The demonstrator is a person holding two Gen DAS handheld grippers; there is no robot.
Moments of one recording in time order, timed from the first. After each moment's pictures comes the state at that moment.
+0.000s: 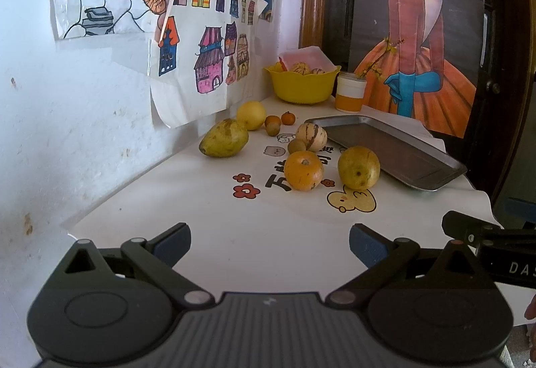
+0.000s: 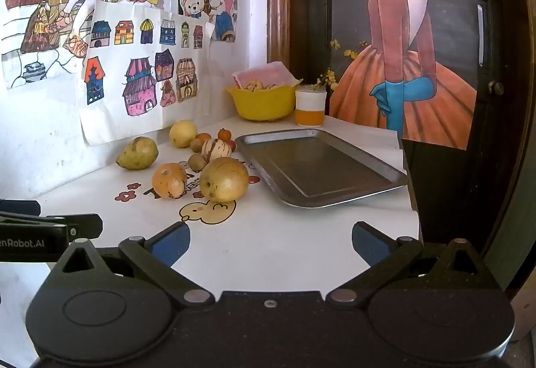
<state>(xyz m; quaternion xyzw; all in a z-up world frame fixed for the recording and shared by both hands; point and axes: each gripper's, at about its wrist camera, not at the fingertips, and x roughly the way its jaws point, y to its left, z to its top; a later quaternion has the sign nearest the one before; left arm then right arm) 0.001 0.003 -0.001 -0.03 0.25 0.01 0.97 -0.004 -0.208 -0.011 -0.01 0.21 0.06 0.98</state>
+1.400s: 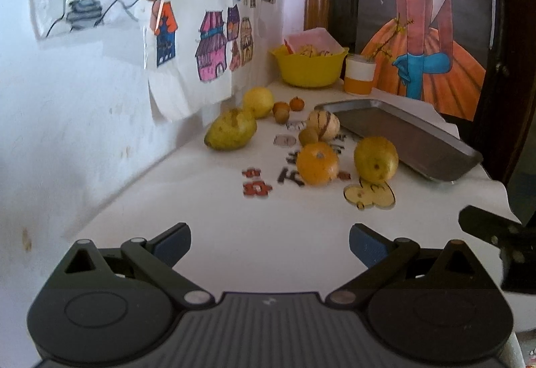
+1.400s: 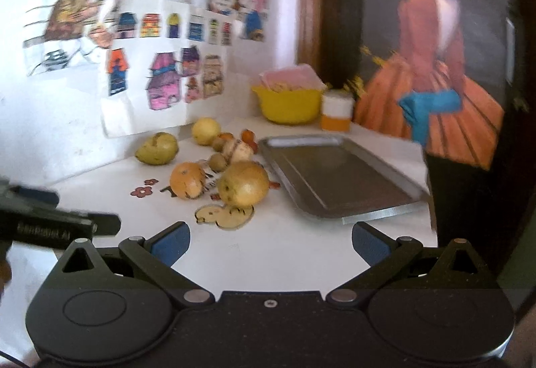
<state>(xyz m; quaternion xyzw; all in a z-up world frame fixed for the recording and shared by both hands) 0.025 0.012 -0.001 0.00 0.28 0.01 0.96 0.012 -0.207 -0.005 -0.06 0.19 0.14 0.97</state>
